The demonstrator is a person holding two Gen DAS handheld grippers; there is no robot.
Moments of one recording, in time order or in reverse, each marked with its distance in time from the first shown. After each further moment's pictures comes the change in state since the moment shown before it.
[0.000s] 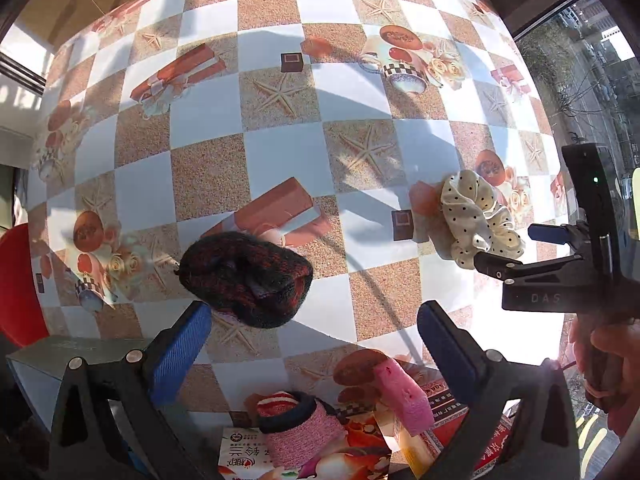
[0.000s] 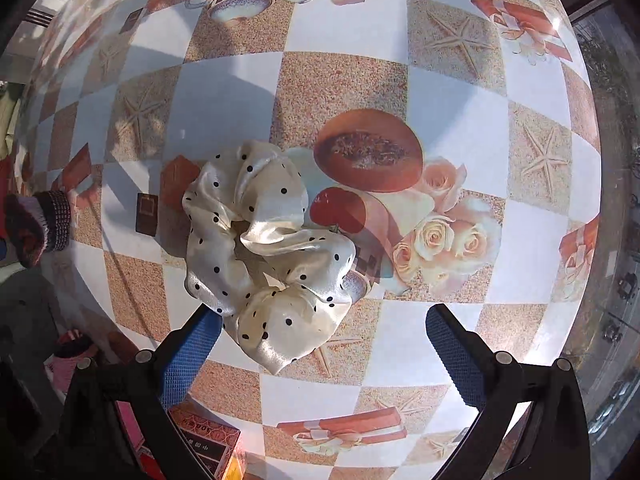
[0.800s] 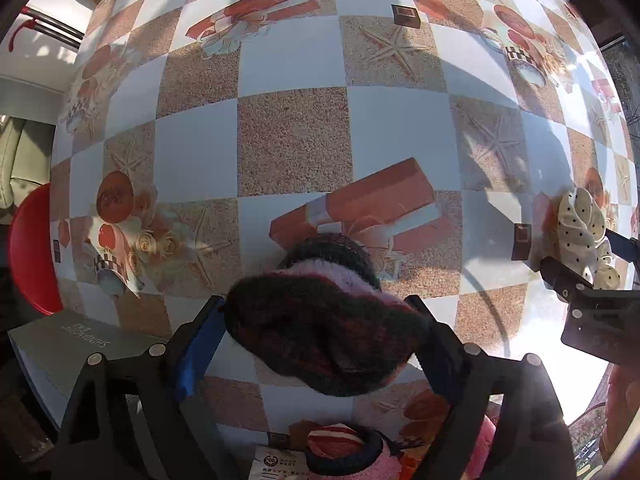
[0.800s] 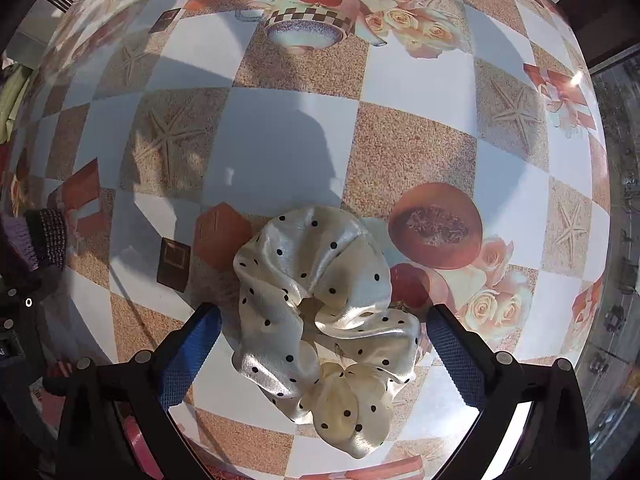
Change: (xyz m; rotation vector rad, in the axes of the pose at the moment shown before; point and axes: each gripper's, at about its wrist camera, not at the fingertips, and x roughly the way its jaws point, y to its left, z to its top) left arm 0.070 0.040 -0.001 -0.130 0.091 0.174; right arm 0.016 0.055 0.027 -0.082 -0.108 -0.091
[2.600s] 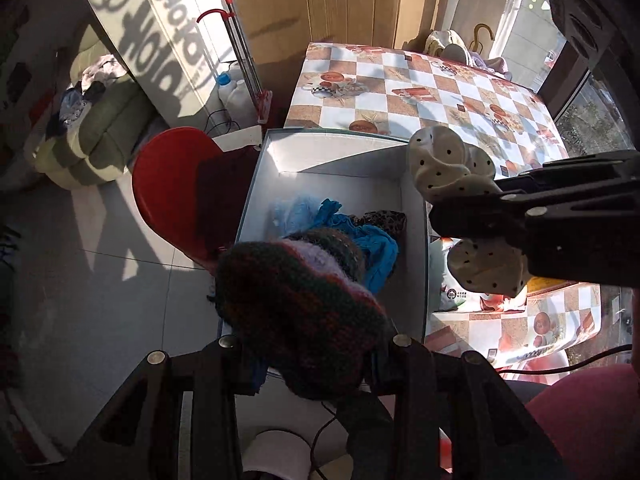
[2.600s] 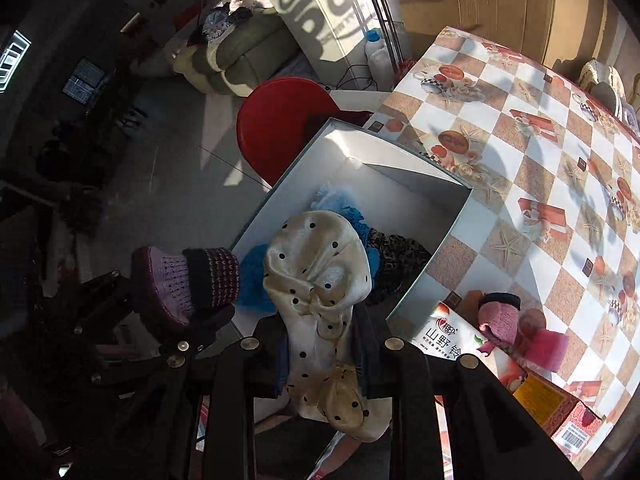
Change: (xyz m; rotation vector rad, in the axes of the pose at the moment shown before) left arm -0.160 0.206 -0.333 -0.198 -0.443 -0.007; right arm -0.229 0.343 -0.167 -0.482 -0.202 0.419
